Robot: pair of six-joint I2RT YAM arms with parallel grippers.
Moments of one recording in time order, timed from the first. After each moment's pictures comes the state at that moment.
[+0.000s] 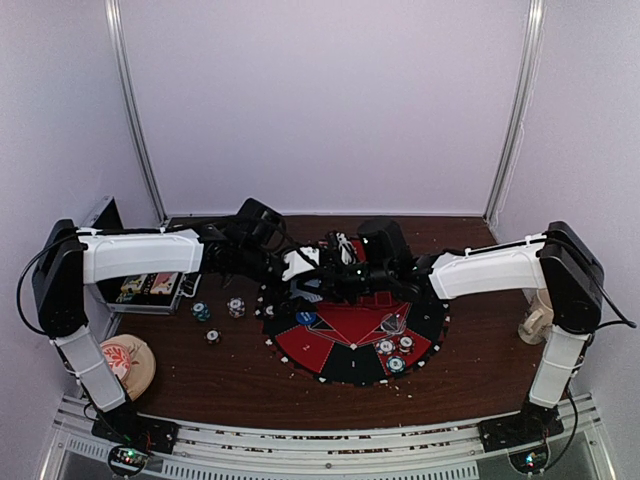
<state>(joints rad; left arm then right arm) -0.79 1.73 1.26 -0.32 0.39 0.77 0.87 1.81 1.16 0.25 -0.42 0.99</state>
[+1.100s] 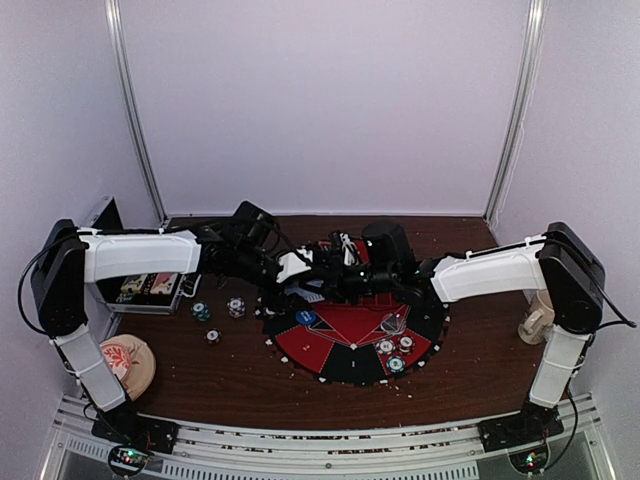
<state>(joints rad) -0.76 1.73 1.23 -0.32 0.45 0.76 0.86 1.81 1.12 0.31 -0.41 1.00</state>
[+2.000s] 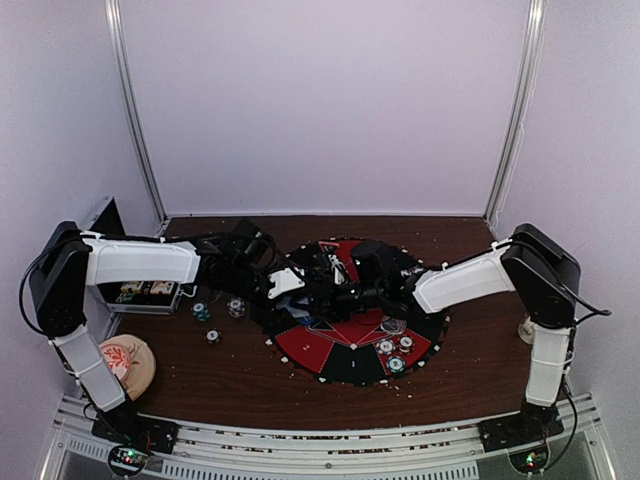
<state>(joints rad) -0.75 1.72 1.13 -0.37 0.30 0.69 0.87 1.95 1.11 0.42 -0.50 1.00</state>
